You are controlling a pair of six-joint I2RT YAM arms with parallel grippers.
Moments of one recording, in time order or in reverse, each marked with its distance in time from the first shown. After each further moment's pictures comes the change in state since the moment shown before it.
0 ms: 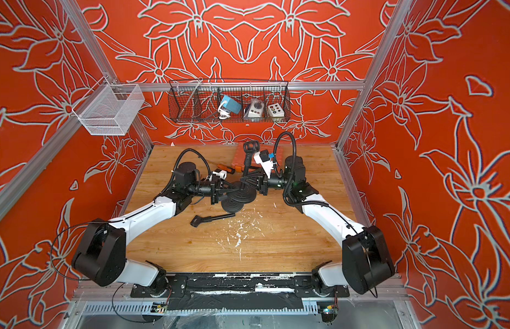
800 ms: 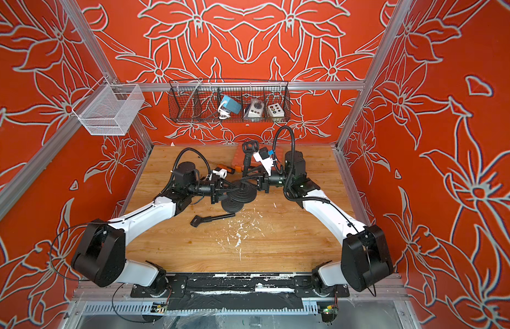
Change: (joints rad) left arm 0.000 0.012 -0.002 -0.010 -0.048 0.005; right arm 0.042 -0.161 0.008 -0.162 0.279 0.077
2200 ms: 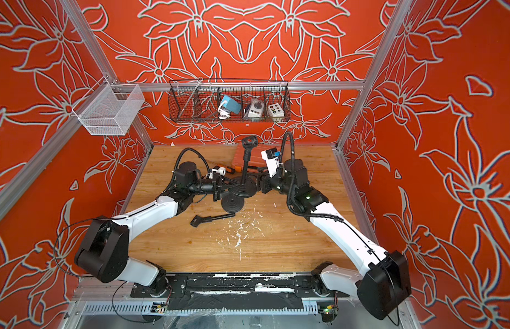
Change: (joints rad) left arm 0.004 -0.032 -0.006 -0.034 0.016 0.026; right arm -0.024 0.143 -0.021 0.174 -0.218 0.023
